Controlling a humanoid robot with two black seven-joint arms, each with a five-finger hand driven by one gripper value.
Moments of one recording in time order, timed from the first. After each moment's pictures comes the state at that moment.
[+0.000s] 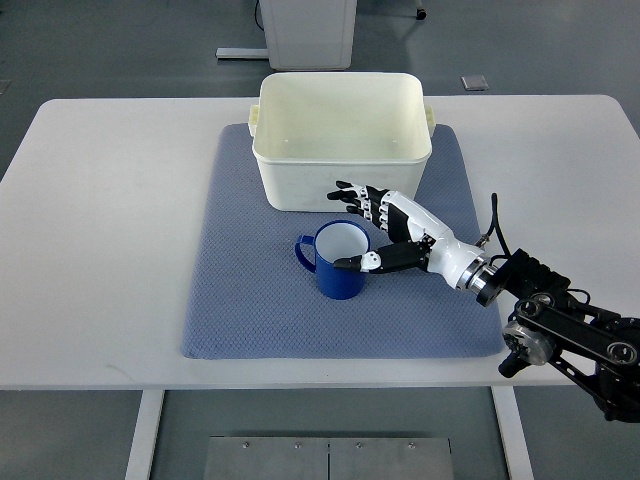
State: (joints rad) left arm -0.04 0.00 -0.10 -0.29 0.04 0.13 -0.11; right arm 0.65 -0.32 0.43 1.23 -0.73 0.01 0.38
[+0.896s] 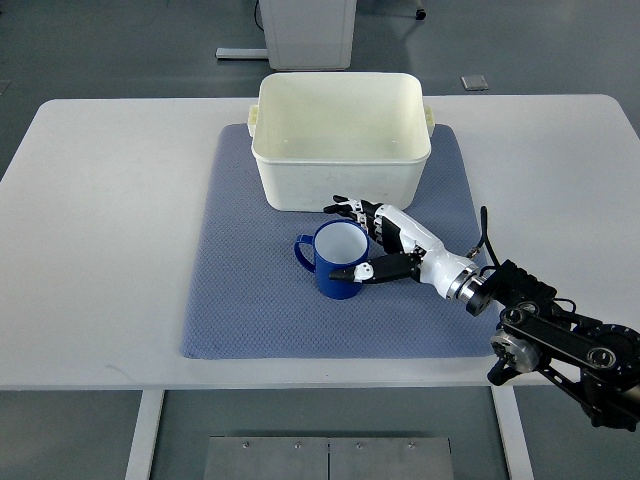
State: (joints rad) left arm -0.04 0.00 -0.10 -0.29 0.04 0.13 -0.11; right arm 0.64 -0.26 0.40 1.15 -0.73 0.00 0.38
